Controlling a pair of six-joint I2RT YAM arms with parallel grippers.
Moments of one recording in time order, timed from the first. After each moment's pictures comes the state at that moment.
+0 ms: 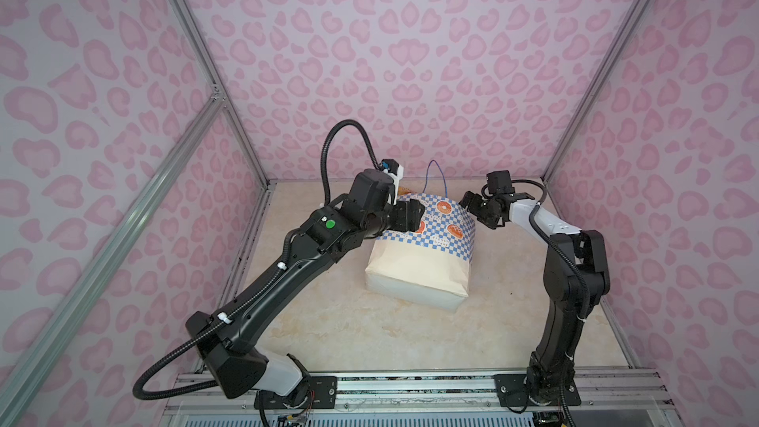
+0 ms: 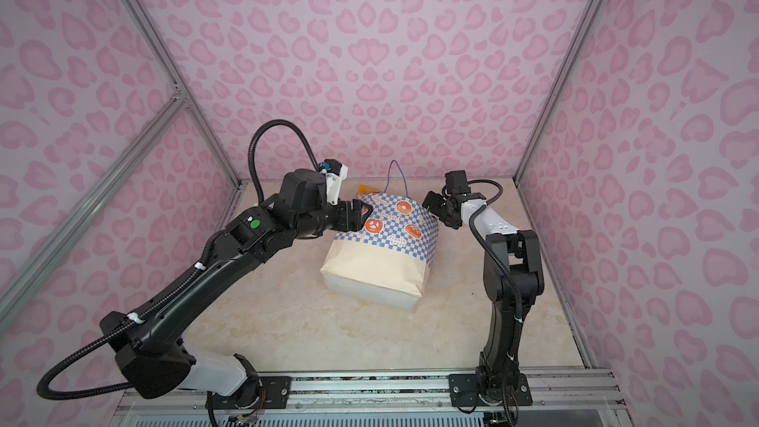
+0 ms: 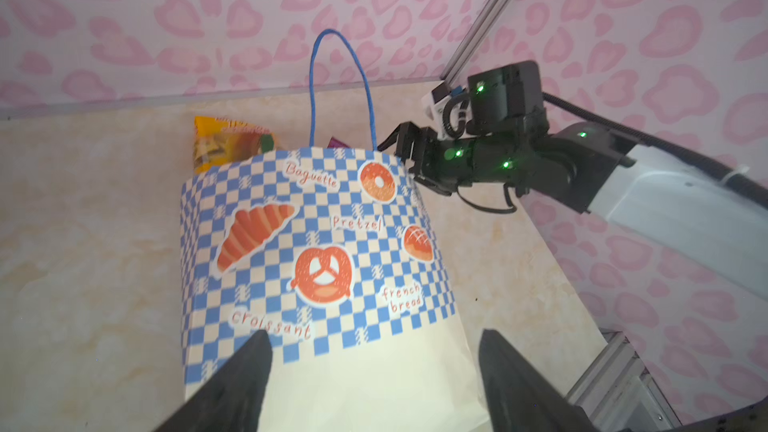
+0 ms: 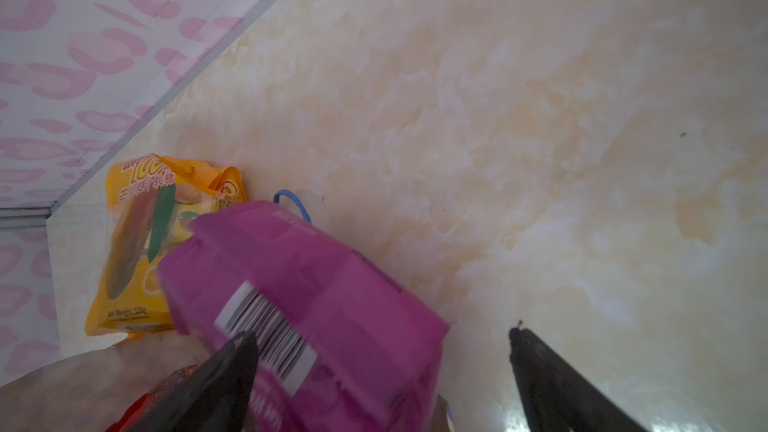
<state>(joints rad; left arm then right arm) -0.75 1.40 1.52 -0.70 -0.03 -0.49 0.14 1.99 1.52 -0.47 -0.19 0.62</state>
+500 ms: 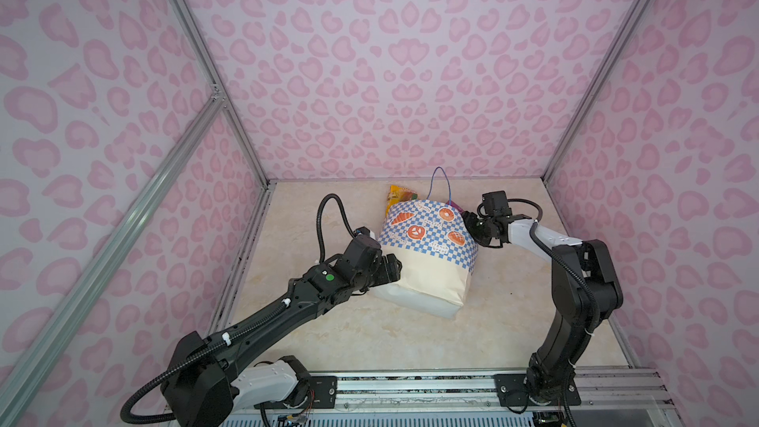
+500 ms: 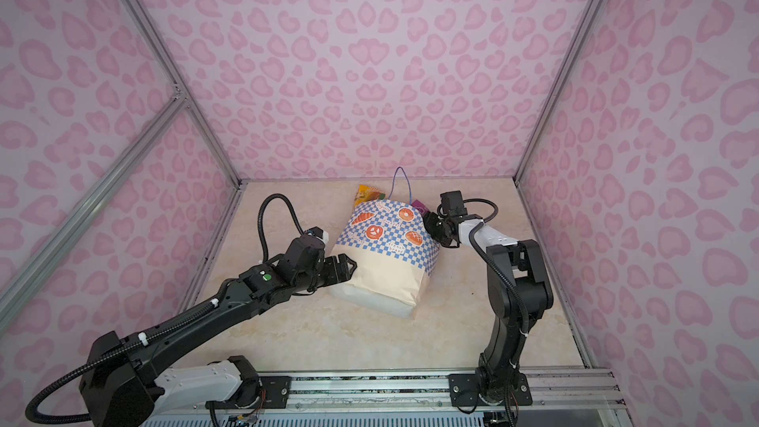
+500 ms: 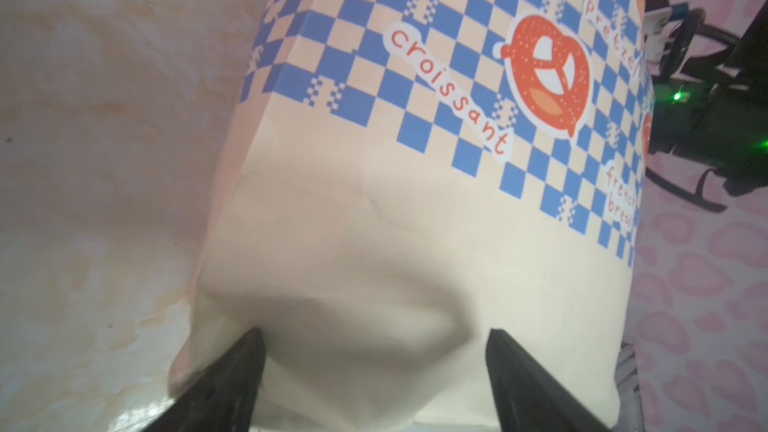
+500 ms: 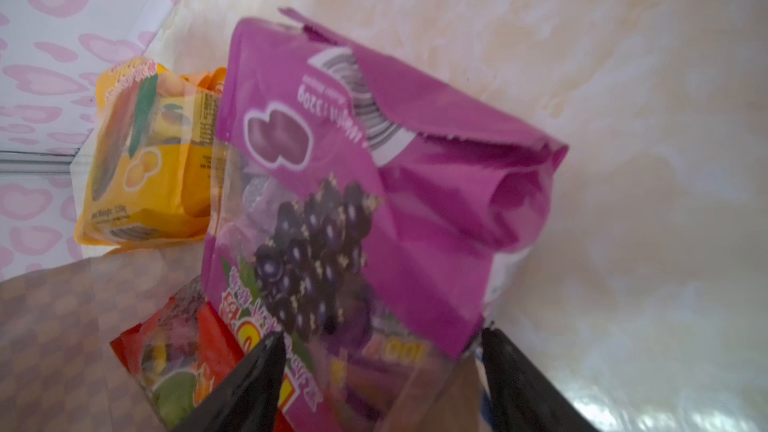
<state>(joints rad) -0.75 1.23 0.88 -0.41 0.00 -0.90 0.19 1.82 1.17 -0.29 -0.26 0.67</state>
